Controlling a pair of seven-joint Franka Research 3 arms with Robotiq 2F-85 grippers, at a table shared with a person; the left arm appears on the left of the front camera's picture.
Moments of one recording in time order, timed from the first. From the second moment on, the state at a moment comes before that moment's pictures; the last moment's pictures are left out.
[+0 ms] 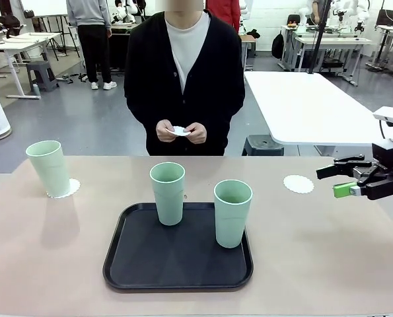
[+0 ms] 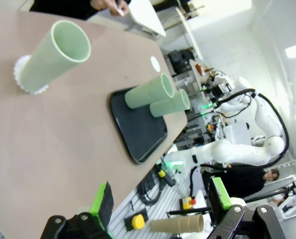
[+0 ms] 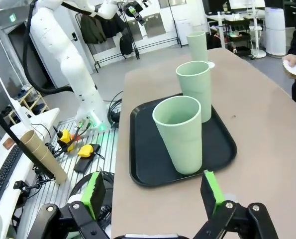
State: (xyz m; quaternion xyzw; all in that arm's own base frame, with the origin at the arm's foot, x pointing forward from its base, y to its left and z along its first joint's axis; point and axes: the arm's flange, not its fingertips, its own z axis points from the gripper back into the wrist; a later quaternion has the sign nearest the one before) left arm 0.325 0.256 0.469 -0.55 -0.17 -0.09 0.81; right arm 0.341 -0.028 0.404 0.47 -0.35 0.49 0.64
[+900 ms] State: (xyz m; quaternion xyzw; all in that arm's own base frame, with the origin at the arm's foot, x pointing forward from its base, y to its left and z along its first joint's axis) left arm 0.325 0.256 0.469 -0.55 -0.17 -0.09 0.81; right arm 0.374 0.011 0.310 0.45 -0.40 0.53 0.60
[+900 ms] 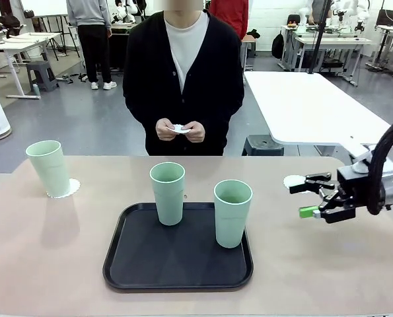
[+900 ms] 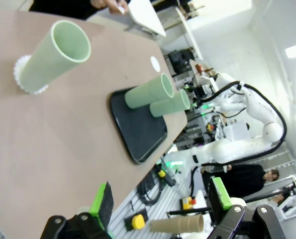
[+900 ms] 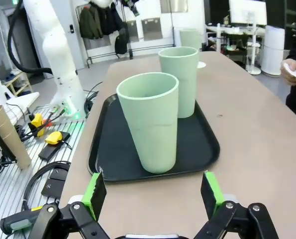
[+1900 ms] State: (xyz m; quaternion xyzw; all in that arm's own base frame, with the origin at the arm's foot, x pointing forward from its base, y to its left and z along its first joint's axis) left arm 0.325 0.256 0.469 -0.55 -0.17 -0.09 0.81; right arm 0.382 0.061 0.282 0.43 -0.43 0.55 0.56
